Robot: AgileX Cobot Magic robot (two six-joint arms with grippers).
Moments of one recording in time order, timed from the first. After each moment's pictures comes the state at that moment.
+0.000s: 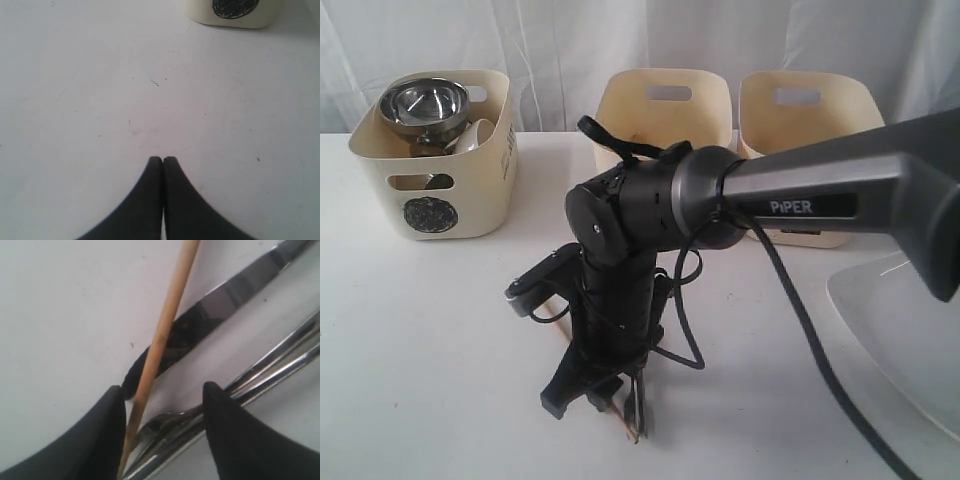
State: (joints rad) left arm 0.03 0.00 0.02 0.00 0.53 -0.12; right arm 0.69 2.05 -1.41 0.06 0.92 -0.14
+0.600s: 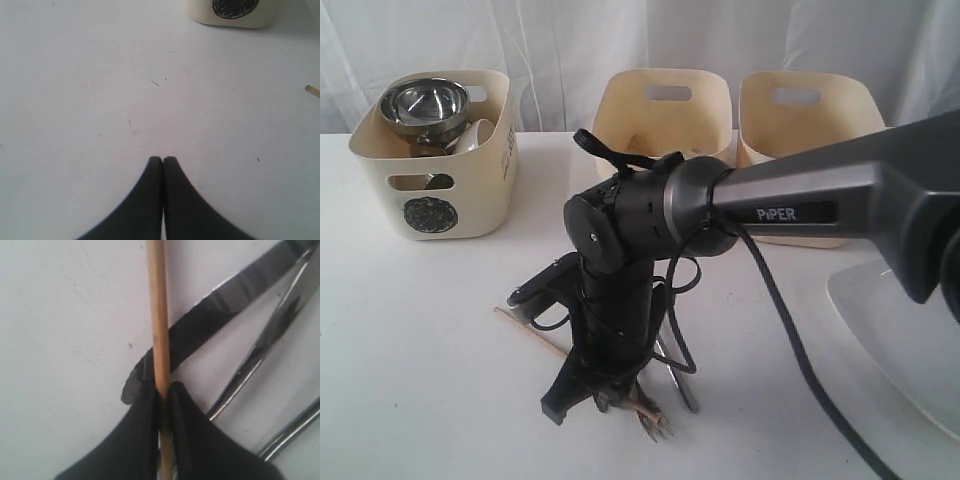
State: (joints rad) left arm 0.03 0.00 0.02 0.00 0.53 -0.12; right arm 0.69 2.08 -1.41 0.07 0.92 -0.13
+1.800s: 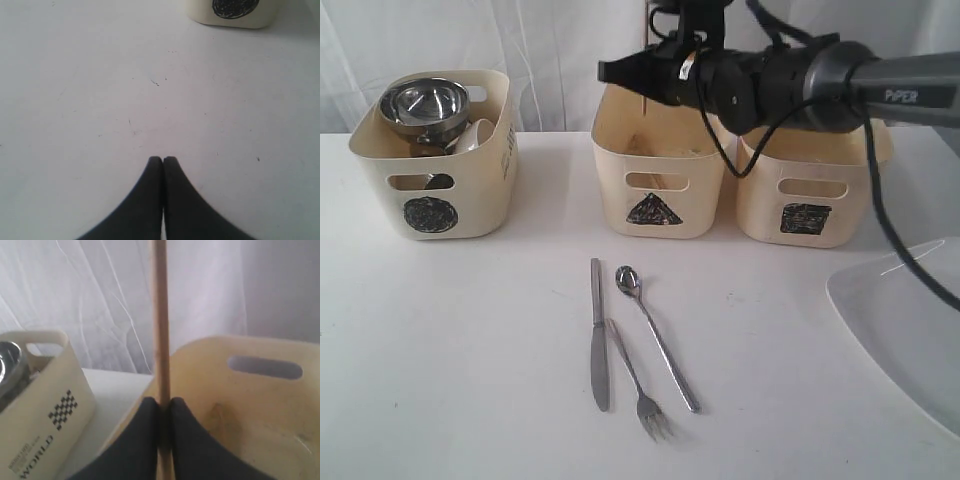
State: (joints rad) left arm 0.03 0.00 0.02 0.00 0.52 -0.12; right arm 0.30 2.10 -1.60 -0.03 -0.12 0.24
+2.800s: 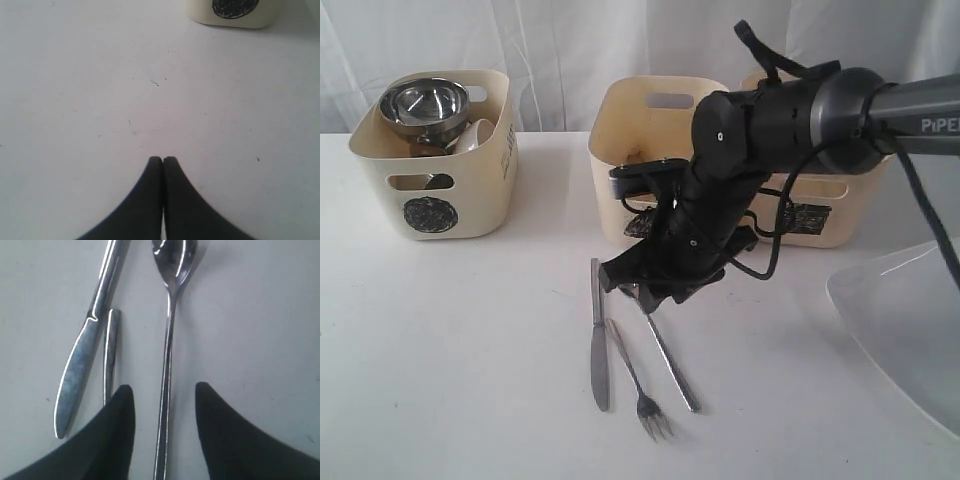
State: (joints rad) left arm 0.03 0.00 0.02 0.00 0.52 -0.12; right arm 0.44 1.92 -1.34 0.19 0.79 -0.03
